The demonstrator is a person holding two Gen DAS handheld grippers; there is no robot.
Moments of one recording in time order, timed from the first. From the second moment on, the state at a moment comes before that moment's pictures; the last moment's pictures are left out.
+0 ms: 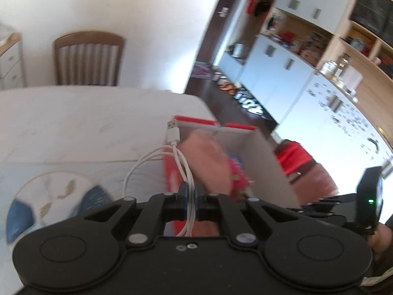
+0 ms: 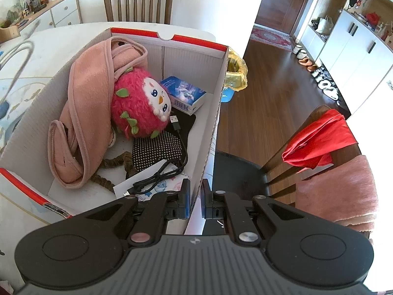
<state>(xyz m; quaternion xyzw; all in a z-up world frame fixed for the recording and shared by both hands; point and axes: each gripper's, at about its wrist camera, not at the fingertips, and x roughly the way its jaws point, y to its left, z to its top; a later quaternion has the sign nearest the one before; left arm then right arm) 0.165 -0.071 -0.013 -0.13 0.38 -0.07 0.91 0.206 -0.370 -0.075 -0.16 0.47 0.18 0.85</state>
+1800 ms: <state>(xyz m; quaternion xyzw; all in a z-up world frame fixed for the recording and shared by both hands) 0.249 -0.194 -0.128 0.00 0.51 -0.25 0.82 0.205 -0.376 -0.067 -0.15 0.47 0.18 0.85</state>
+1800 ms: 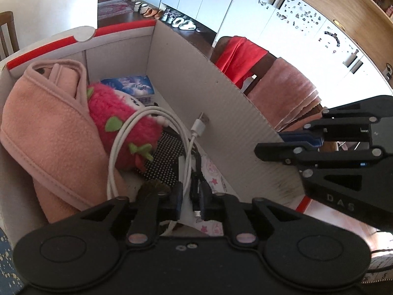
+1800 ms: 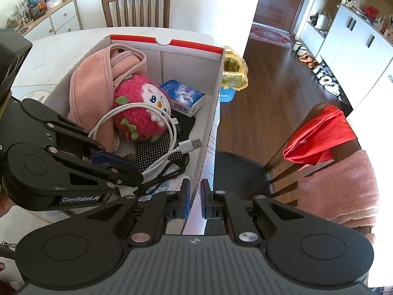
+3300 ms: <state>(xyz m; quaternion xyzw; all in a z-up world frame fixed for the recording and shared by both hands) 0.163 -0.131 -0.024 0.01 0.36 -0.18 0.92 0.137 -0.370 0.004 -0.05 0.35 0.18 0.92</state>
